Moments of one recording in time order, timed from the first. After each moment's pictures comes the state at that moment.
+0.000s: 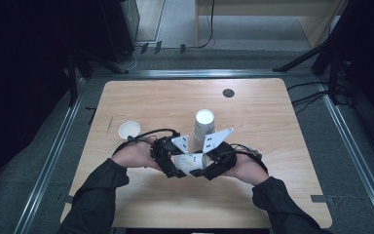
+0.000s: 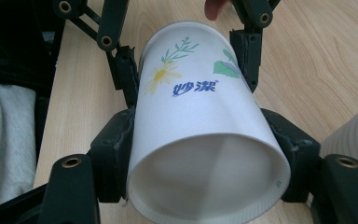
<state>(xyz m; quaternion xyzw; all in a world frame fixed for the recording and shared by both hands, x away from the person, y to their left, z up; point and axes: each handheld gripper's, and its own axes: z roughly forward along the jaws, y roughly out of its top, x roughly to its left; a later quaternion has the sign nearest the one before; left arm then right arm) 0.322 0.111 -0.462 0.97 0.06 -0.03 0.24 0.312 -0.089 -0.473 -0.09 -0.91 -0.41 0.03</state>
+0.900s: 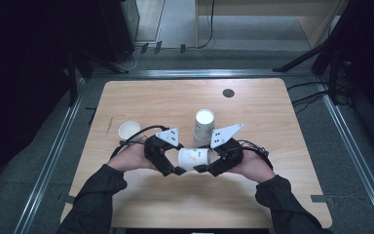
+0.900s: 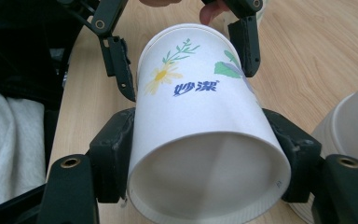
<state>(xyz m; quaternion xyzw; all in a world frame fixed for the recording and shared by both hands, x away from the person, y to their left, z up) 0.320 0.136 -0.459 0.93 0.11 -0.02 0.35 0.315 -0.105 -0.458 -0.09 -0.89 -0.45 0.02</state>
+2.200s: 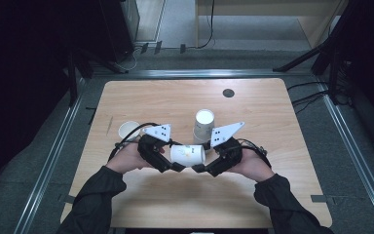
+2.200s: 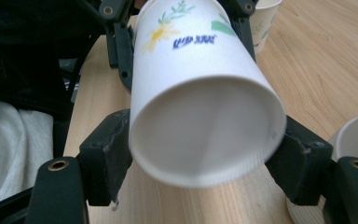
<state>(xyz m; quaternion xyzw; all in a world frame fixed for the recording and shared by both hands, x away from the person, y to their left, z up) 0.319 0.153 -0.445 0.90 0.10 -0.04 0.41 0.315 -0.102 -0.451 -0.08 -0.88 -0.47 0.03</state>
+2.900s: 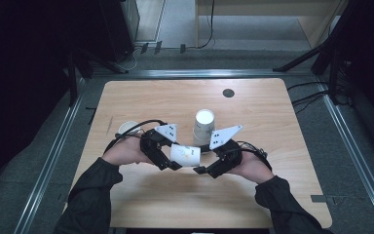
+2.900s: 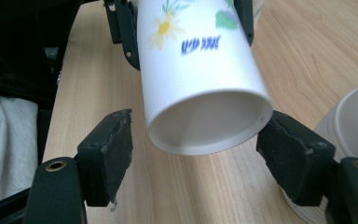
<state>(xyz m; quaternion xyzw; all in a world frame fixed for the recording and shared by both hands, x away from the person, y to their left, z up) 0.328 0.137 -0.442 0.95 0.09 -0.03 0.29 0.315 -0.103 -0.464 -0.09 -0.89 -0.44 0.01</state>
